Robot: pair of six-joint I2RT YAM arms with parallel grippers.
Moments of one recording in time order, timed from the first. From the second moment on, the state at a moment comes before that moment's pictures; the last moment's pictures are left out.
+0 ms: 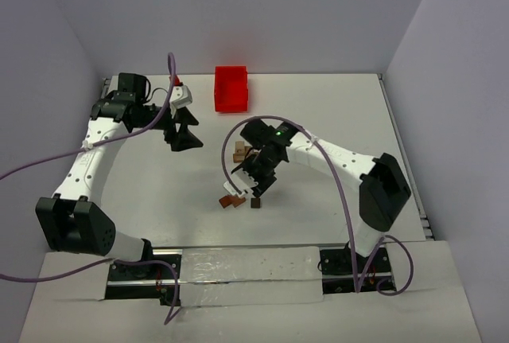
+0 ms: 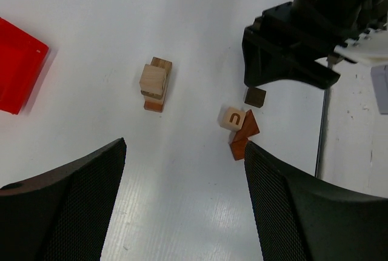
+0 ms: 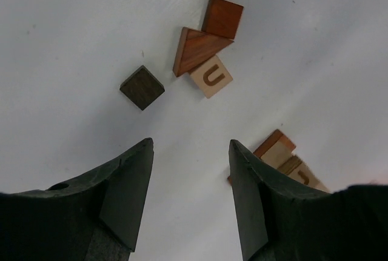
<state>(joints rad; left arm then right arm) -0.15 1.44 1.40 -0.93 1.01 0.80 0.82 1.66 1.36 -0.98 -0.48 -1.51</state>
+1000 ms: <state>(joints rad) -0.02 1.41 1.34 -1.07 1.14 0.98 0.97 2.01 1.57 -1.05 -0.22 -1.85</state>
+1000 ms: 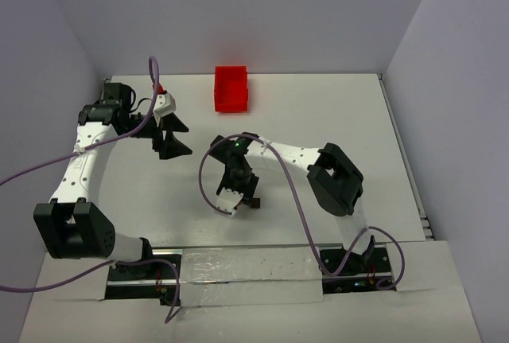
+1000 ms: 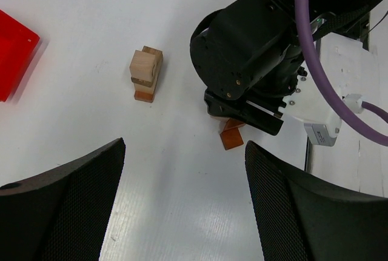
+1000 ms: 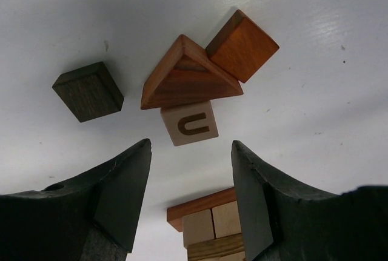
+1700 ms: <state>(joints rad) -0.01 1.41 1.34 -1.07 1.14 1.00 0.97 2.06 1.56 -1.04 -0.21 -1.85</state>
